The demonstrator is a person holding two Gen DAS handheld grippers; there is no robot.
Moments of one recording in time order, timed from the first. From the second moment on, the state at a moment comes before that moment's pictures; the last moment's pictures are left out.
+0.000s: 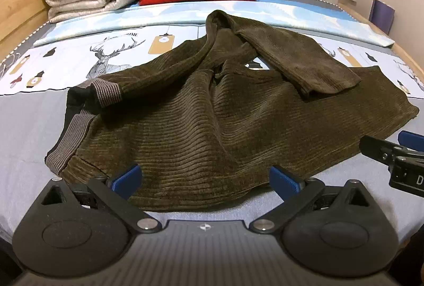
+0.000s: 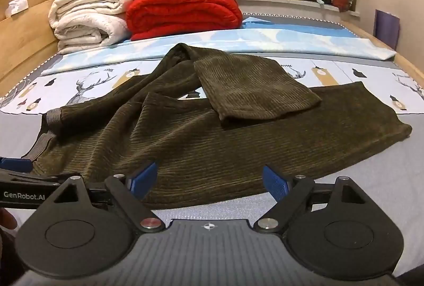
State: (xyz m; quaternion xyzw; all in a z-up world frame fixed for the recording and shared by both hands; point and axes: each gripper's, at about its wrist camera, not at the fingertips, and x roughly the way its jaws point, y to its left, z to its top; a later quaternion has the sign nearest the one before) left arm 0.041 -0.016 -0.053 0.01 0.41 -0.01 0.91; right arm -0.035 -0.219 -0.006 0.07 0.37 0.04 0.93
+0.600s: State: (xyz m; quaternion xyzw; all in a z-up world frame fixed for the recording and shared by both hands) left arm 0.040 -0.018 -0.053 0.01 0.41 -0.01 0.91; right arm -0.032 -0.219 -0.008 0.07 0.37 0.04 0.93
